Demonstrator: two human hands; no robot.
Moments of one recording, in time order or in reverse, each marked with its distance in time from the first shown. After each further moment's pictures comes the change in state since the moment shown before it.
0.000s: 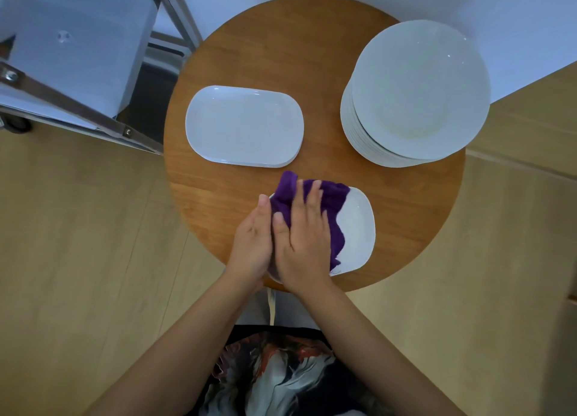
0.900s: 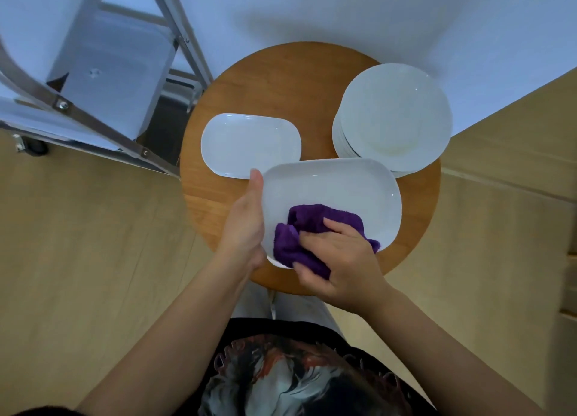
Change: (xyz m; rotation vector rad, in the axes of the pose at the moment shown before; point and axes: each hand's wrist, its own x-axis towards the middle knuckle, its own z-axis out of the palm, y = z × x) left_hand -0.024 0.058 -0.007 -0.283 -0.040 -0.026; right_hand -0.043 0.001 -0.091 -0.196 0.029 -0.647
